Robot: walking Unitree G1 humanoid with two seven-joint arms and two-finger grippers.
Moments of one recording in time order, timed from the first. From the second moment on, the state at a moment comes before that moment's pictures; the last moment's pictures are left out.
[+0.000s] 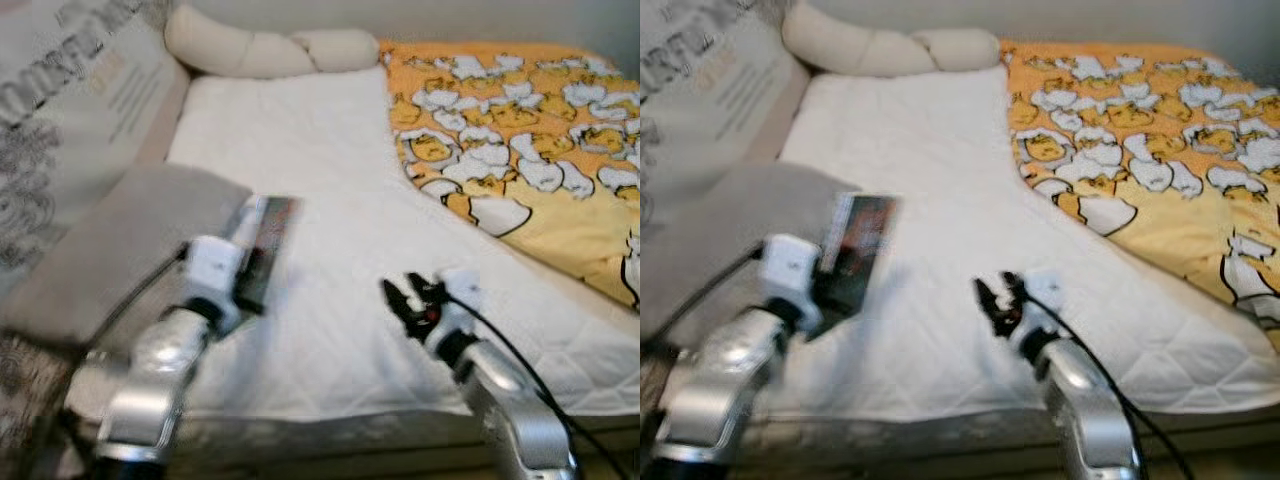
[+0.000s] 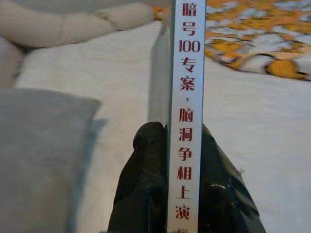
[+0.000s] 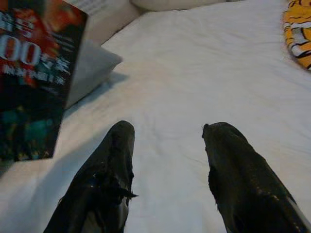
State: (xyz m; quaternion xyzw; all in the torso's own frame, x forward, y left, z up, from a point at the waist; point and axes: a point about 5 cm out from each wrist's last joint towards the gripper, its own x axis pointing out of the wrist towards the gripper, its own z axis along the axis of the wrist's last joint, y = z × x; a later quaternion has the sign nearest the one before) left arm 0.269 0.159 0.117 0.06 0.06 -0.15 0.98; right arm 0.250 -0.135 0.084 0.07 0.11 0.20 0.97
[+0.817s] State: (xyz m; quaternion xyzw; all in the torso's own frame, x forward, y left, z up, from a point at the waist) left arm 0.322 0.172 0.114 -0.01 0.18 -0.24 0.95; right arm 0.253 -0.156 0.113 0.01 0.13 0.37 0.92
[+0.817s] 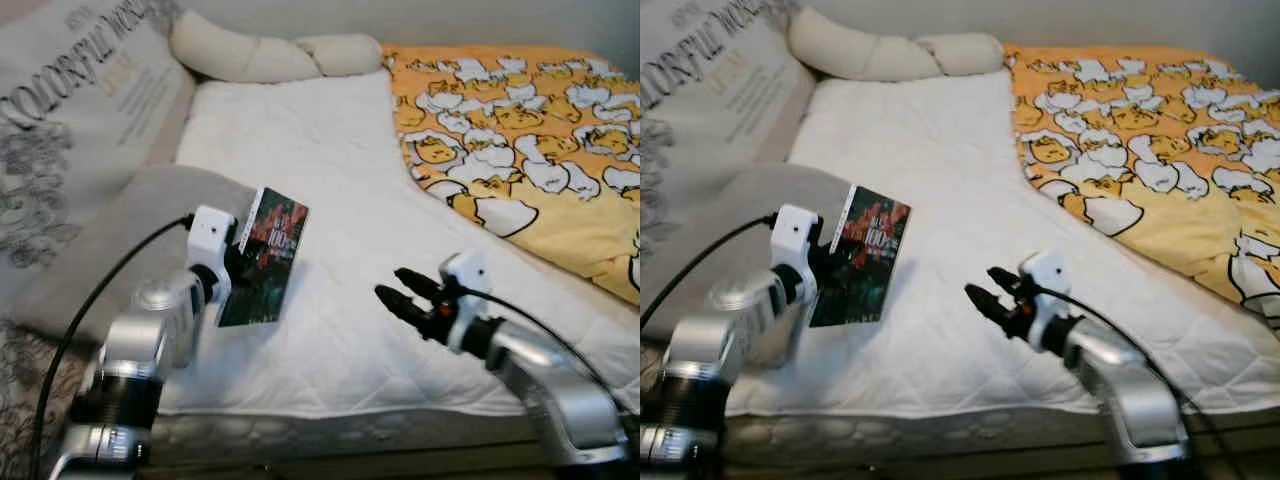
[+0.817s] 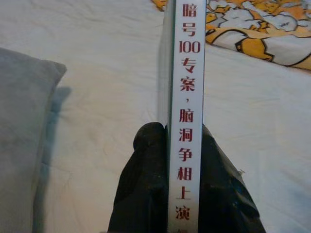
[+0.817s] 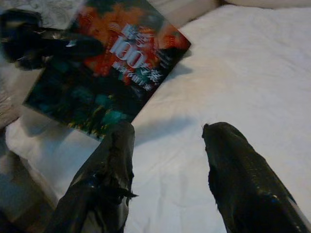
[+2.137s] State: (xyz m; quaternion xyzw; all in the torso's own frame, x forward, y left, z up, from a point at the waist) left arm 0.360 0.154 0.078 -0.09 0.29 -0.21 0.93; right arm 0.219 -0.163 0.128 -0.02 0.21 0.46 0.86
